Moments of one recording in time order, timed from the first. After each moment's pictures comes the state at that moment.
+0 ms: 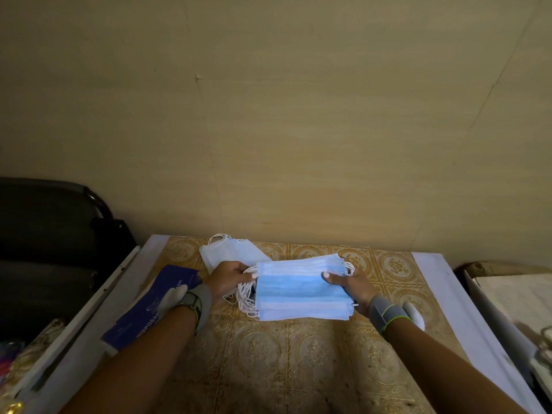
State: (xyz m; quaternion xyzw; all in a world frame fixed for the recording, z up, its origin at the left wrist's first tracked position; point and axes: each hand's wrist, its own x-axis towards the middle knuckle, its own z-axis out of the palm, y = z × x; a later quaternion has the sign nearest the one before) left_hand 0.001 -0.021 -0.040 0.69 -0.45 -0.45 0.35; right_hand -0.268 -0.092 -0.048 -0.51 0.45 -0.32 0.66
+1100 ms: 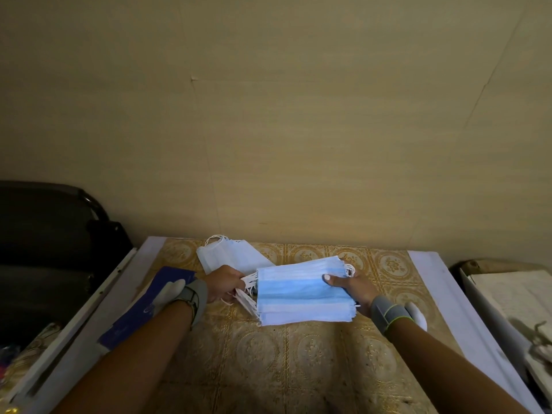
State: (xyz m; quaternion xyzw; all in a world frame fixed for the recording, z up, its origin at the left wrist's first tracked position) left_hand 0.007 -0.026 -0.039 0.71 -0.42 -0.51 0.23; right_hand -0.279 -0.090 -0.047 -0.50 0.47 -0.30 0.67
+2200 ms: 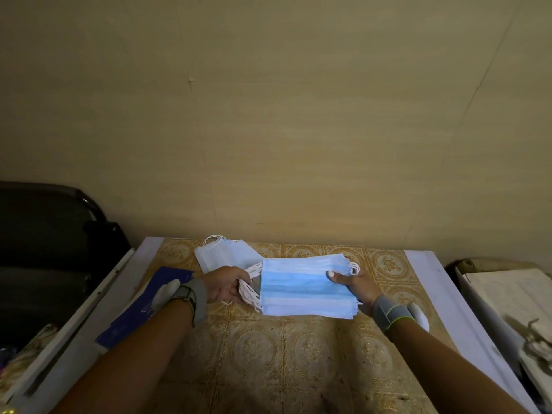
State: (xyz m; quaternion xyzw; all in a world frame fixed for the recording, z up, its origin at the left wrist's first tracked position) left_hand -0.009 -0.021 -0.022 0.67 -0.31 -0.62 0.27; right_hand -0.289 -0.087 -0.042 -0.48 0.46 -0.32 0.67
